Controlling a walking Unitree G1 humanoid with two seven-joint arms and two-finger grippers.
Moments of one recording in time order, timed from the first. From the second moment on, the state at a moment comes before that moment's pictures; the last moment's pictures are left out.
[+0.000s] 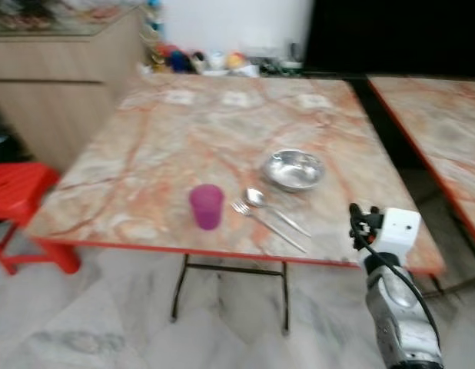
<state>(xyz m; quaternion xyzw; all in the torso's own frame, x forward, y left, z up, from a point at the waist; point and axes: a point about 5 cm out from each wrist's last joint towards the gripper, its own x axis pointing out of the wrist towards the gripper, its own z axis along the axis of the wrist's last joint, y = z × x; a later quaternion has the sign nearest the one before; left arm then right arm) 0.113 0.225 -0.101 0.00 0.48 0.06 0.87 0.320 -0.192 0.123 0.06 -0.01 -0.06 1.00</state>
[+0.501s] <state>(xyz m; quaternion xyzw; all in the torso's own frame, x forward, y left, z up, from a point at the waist) 0.112 0.229 -0.100 0.00 0.48 0.06 0.88 0.321 -0.193 0.125 0.06 -0.02 -0.07 1.00</state>
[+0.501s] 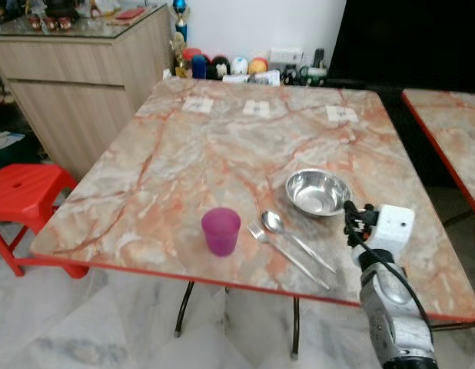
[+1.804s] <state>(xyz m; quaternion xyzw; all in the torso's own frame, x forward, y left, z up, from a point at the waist) 0.147 0.199 -0.096 0.01 0.46 0.05 0.89 0.348 -0.200 0.113 0.22 0.05 -0.17 0.96</state>
